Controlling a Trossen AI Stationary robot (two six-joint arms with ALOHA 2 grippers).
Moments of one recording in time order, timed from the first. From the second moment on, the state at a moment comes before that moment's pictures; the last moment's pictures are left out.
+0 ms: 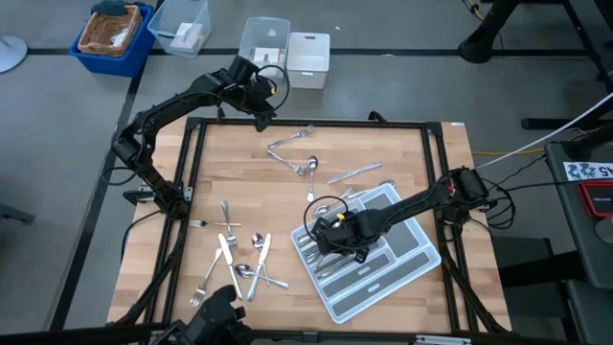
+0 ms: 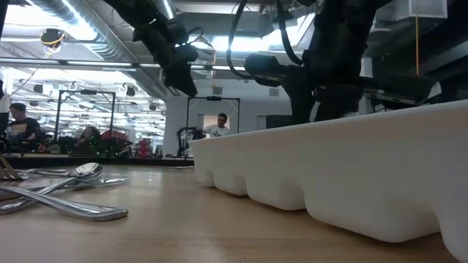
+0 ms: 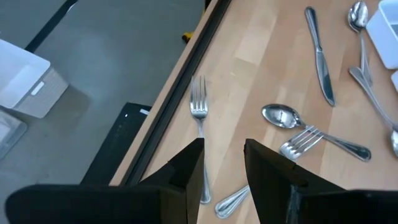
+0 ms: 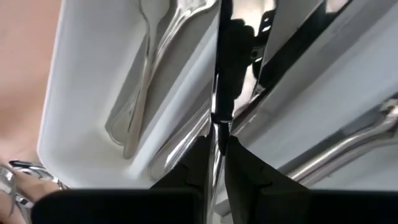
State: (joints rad) left arm 0.85 1.61 1.43 -0.72 0.29 0.35; right arm 0.32 1.90 1.30 -0.64 0.10 2.34
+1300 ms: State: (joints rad) left arm 0.85 1.61 1.43 -0.72 0.29 0.40; right arm 0.30 1.90 1.31 -0.60 0.13 2.30
